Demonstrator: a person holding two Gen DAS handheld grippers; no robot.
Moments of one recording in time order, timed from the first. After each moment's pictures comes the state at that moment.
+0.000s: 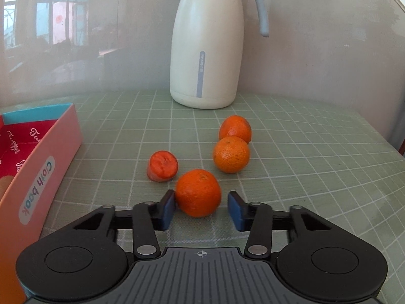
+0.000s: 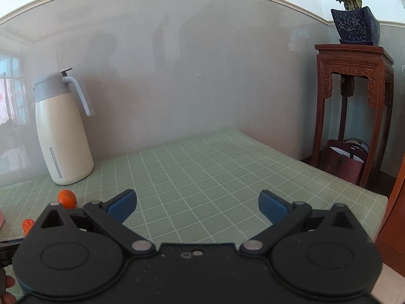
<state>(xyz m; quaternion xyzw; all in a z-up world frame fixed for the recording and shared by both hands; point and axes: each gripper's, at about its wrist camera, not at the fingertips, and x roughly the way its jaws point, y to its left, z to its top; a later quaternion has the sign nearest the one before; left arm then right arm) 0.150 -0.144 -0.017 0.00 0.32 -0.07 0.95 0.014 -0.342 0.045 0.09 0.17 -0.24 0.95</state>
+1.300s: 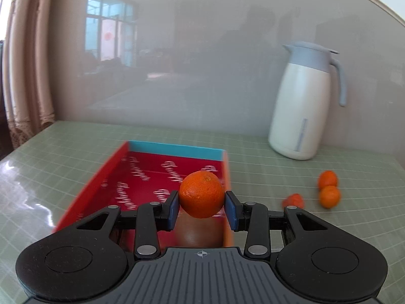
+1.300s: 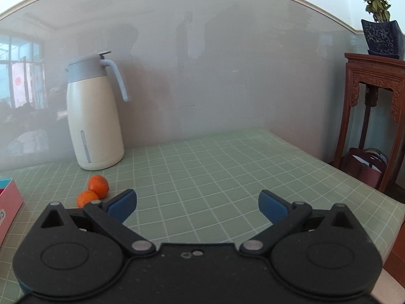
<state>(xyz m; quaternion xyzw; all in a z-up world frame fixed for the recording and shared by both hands) 0.101 0.025 0.042 -0.03 0.25 0.04 0.97 0.037 -0.289 0.043 0.05 0.19 -0.19 0.96</state>
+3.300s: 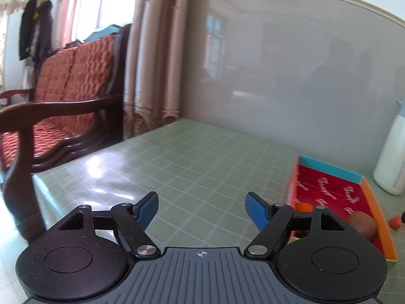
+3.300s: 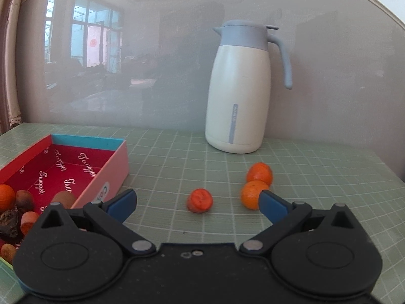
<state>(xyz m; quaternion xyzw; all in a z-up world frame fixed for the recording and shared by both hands) -0.001 0.203 0.035 -0.08 0.20 0.24 0.95 0.118 -0.115 0.019 -0.03 0.23 -0.01 0.97</state>
